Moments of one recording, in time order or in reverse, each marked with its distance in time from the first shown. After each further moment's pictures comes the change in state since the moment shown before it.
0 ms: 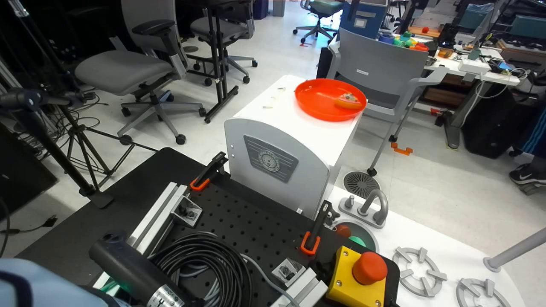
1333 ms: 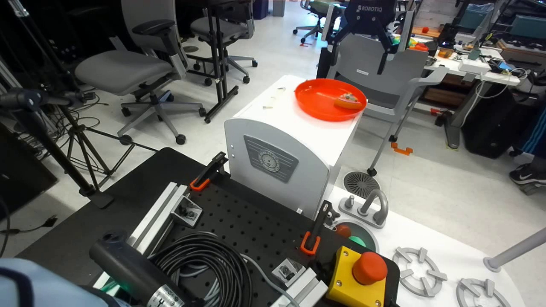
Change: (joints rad) arm 0.029 0.138 0.032 0.003 -0.143 -0.001 0.096
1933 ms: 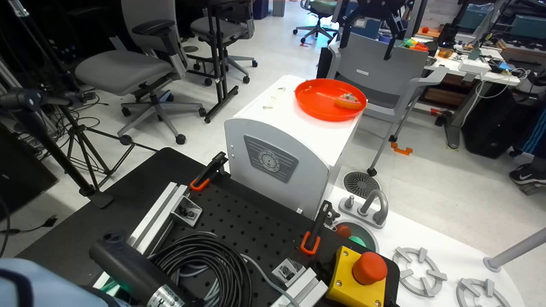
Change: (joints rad) arm -0.013 -0.002 -0.009 0.038 0.073 0.068 0.086
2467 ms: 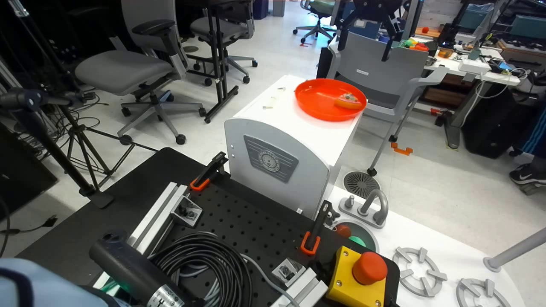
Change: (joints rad) arm 0.009 0.006 0.004 -0.005 -0.025 0.011 0.010
